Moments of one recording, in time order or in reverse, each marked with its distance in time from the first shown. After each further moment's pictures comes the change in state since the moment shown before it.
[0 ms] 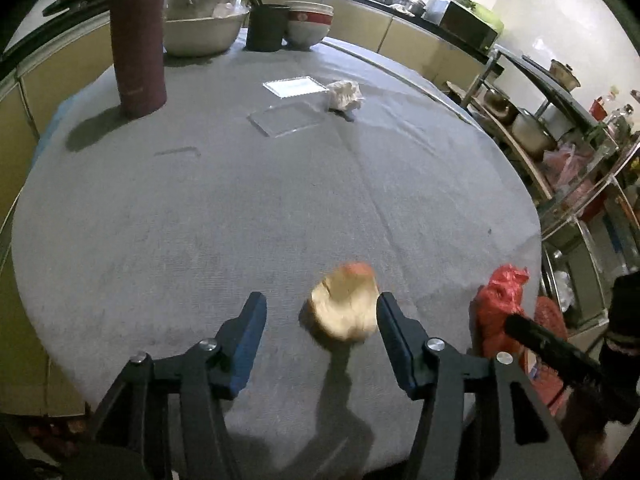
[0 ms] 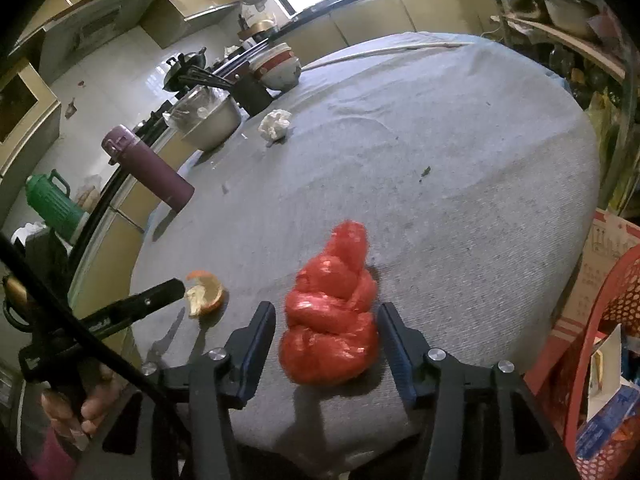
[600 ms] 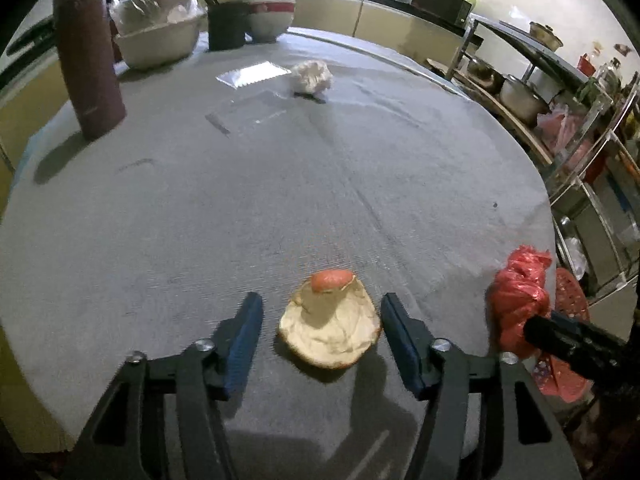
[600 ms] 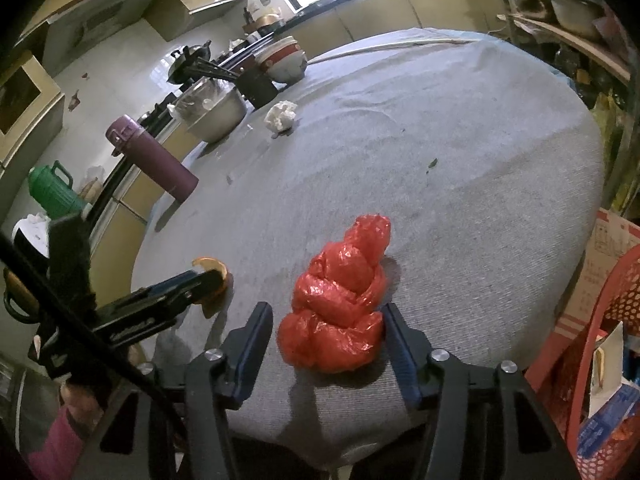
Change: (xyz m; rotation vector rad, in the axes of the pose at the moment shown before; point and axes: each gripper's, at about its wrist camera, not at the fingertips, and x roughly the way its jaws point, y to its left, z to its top) left arm 0.039 -0.019 0.008 0.129 0.005 0.008; right arm 0.004 0.005 -0.008 -0.023 0.024 0.015
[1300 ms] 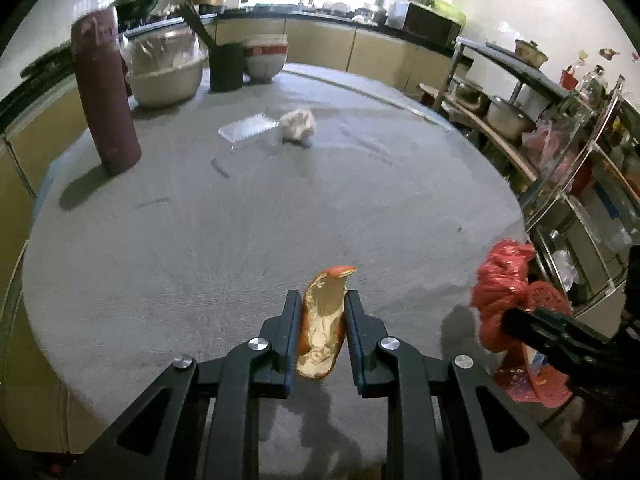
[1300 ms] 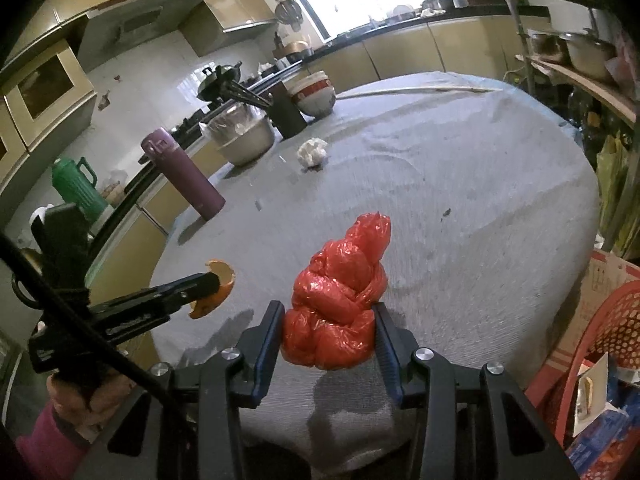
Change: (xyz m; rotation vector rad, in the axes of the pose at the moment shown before) left arm -0.059 -0.024 0.000 0.020 -0.109 0.027; right arm -0.042 0.014 -0.002 -0.084 -0.138 0.033
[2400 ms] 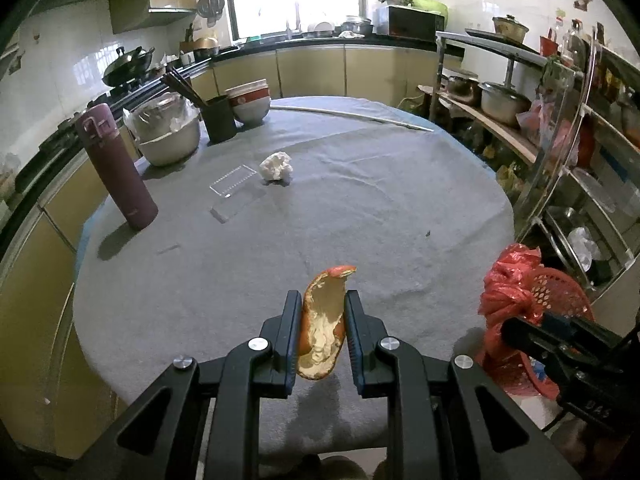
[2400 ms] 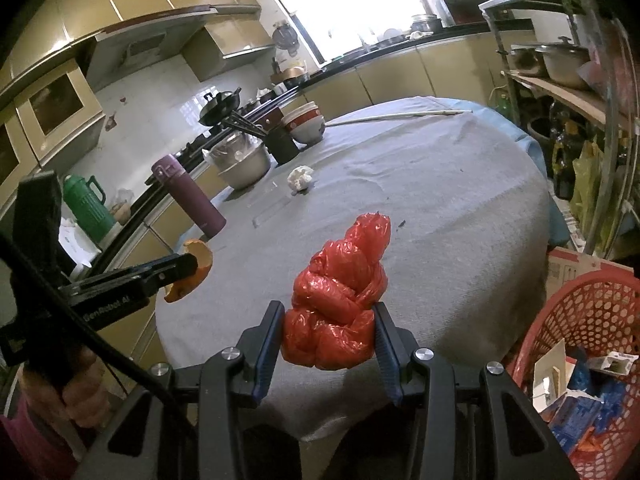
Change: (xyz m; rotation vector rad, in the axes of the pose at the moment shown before) left arm -0.039 -0.081 -0.001 0.148 -0.061 0.170; right arm -0.055 -0.024 -0.015 0.010 -0.075 0.001
